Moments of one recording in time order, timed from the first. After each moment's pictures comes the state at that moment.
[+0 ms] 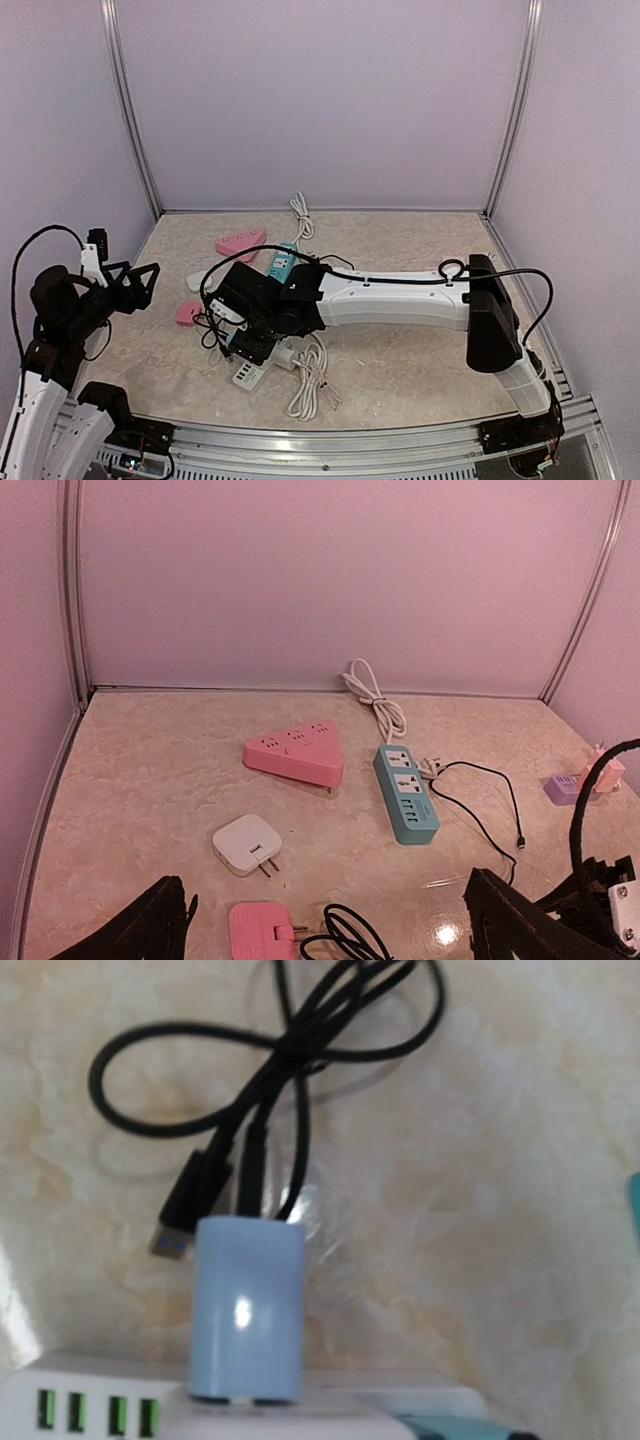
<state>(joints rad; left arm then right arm) -0.01 0.31 0.41 -0.24 0.29 -0.17 1.29 2.30 2.06 -0.72 0.26 -0.03</state>
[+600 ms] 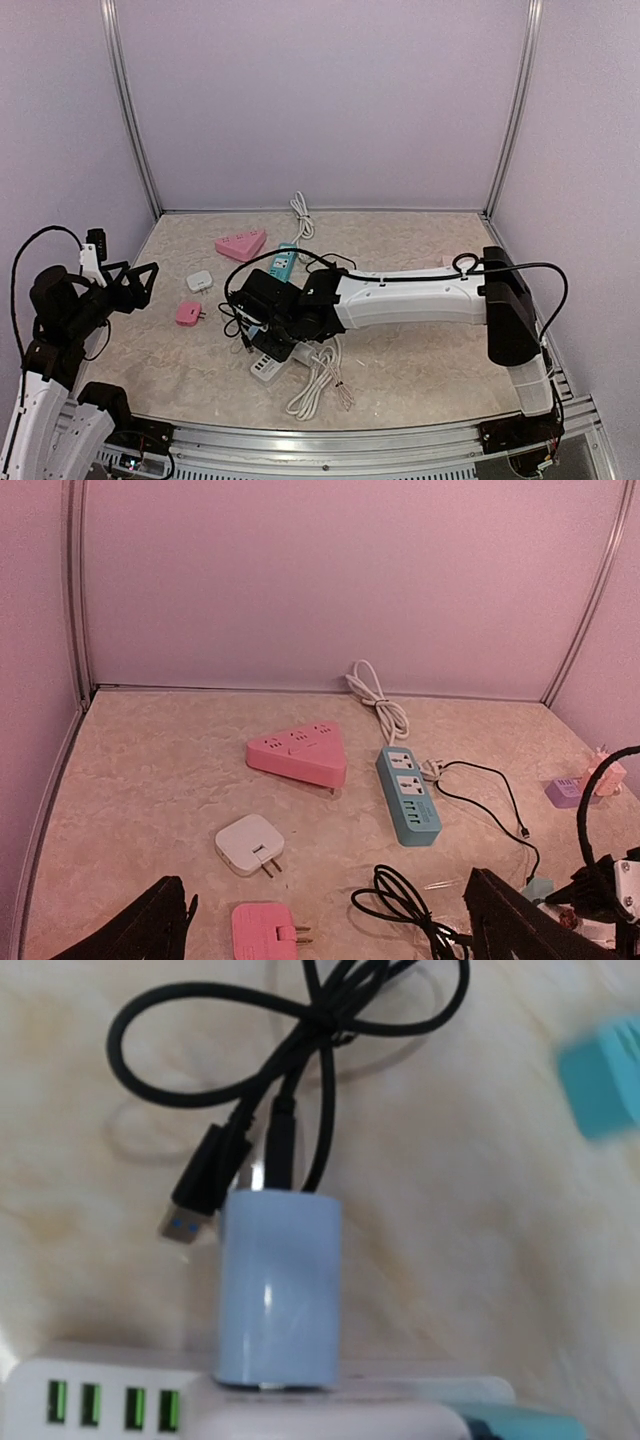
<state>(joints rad) 0.01 0.31 0.41 -0.23 0.31 -0.17 1.28 2.21 1.86 -0.67 0.35 0.06</state>
